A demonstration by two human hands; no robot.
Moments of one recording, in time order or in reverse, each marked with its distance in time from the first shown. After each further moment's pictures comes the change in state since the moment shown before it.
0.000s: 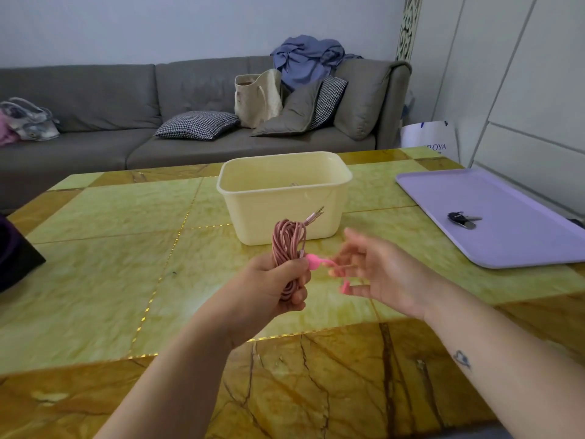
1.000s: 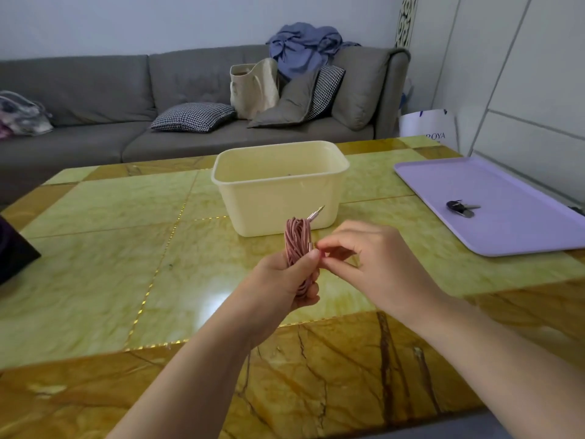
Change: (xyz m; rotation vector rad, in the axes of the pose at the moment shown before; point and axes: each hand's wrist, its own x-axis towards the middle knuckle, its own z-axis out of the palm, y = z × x) left_hand 0.004 -0.016 0.018 0.017 0.031 0.011; right_hand -0.014 0.008 0.017 -1.068 0.296 -0.898
